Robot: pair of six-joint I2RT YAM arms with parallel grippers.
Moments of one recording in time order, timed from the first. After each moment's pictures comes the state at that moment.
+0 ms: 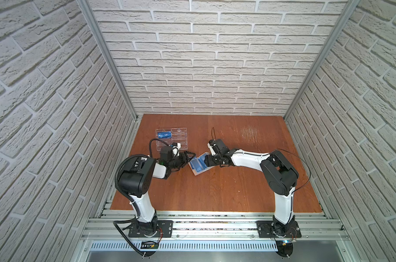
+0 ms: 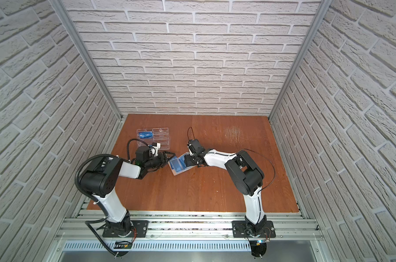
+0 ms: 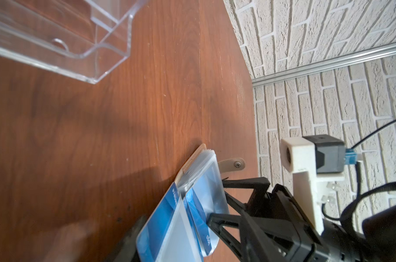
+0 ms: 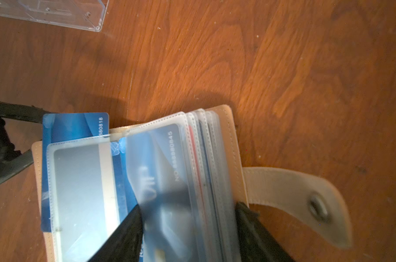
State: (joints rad) left arm -0.21 1.79 0.58 0.67 0.69 -0.84; right arm 0.64 1.99 1.25 -0.26 -0.07 0.45
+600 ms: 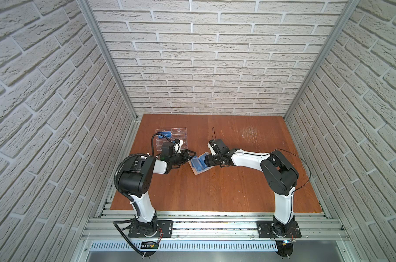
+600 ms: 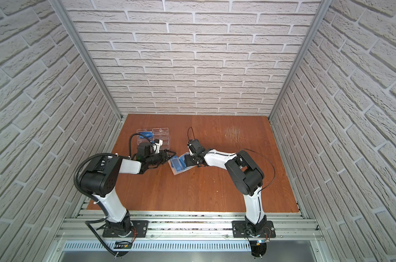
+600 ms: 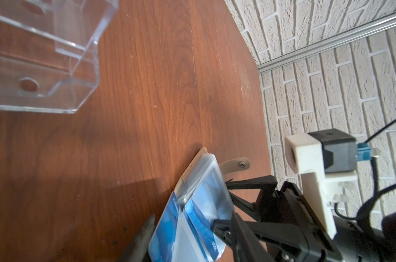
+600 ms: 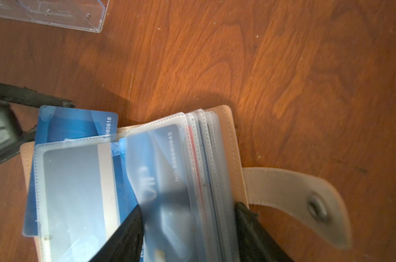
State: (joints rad) left arm -0.22 1.80 0.69 0.51 0.70 -0.70; right arm 0.64 1.99 1.25 -0.26 -0.07 0.45
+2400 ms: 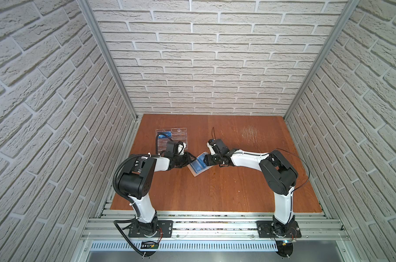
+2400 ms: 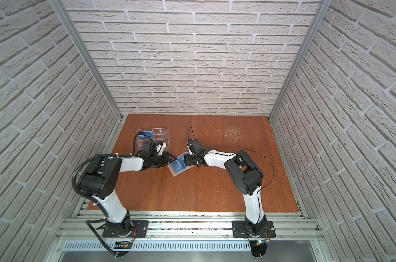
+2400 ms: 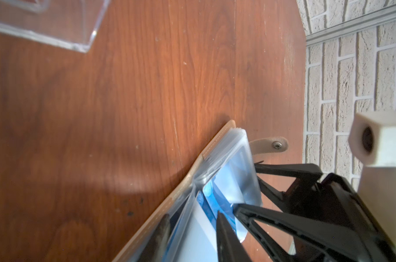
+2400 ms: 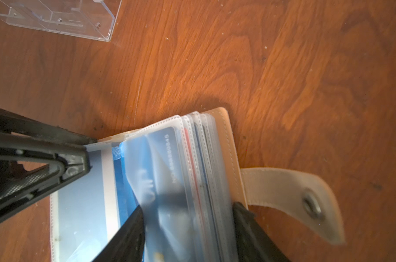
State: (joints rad) left arm -0.28 1.77 0.76 0.19 0.60 -0.63; right arm 0.64 2.00 1.25 -0.22 -0.08 0.45
